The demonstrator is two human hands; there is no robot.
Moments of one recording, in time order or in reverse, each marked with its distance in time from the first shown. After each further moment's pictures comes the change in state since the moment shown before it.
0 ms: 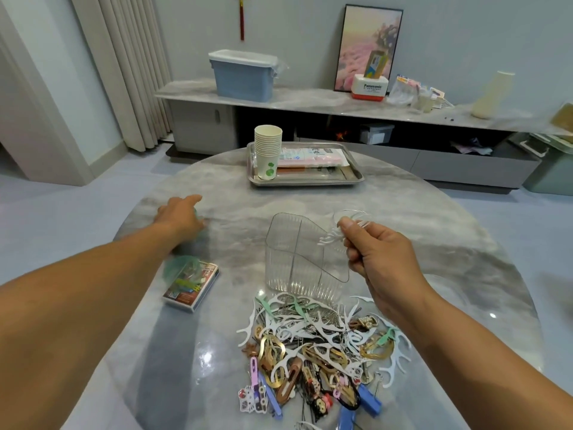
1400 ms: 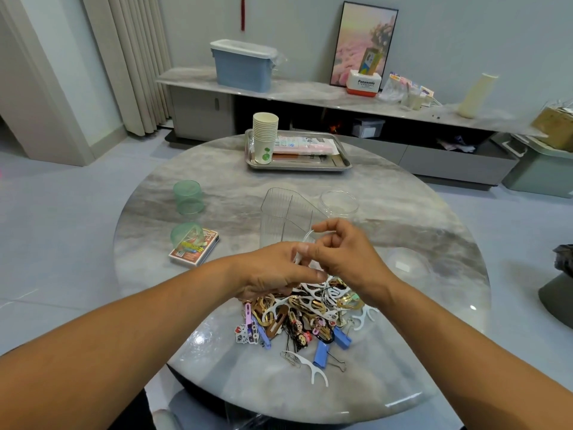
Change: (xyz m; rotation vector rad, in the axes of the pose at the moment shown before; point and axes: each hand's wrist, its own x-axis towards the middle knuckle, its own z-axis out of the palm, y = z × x) left_hand -0.219 0.115 0.032 -0.896 -0.873 0.420; right_hand -0.059 0.006 -0.013 -0.363 -0.322 -0.049
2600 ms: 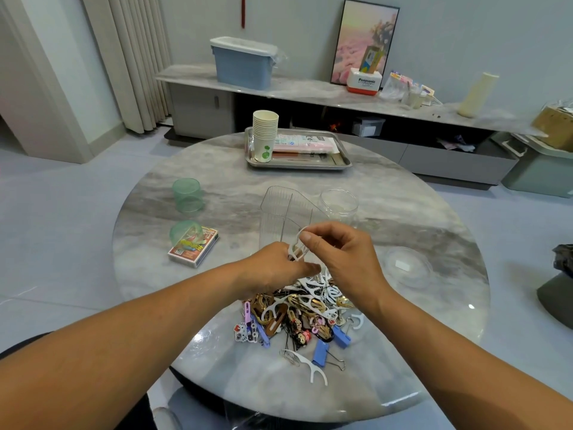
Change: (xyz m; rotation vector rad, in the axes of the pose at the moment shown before) left_hand 0.008 -0.010 0.003 0.248 0.255 -0.041; right_hand -0.007 0.004 0.014 0.076 0.125 -0.211
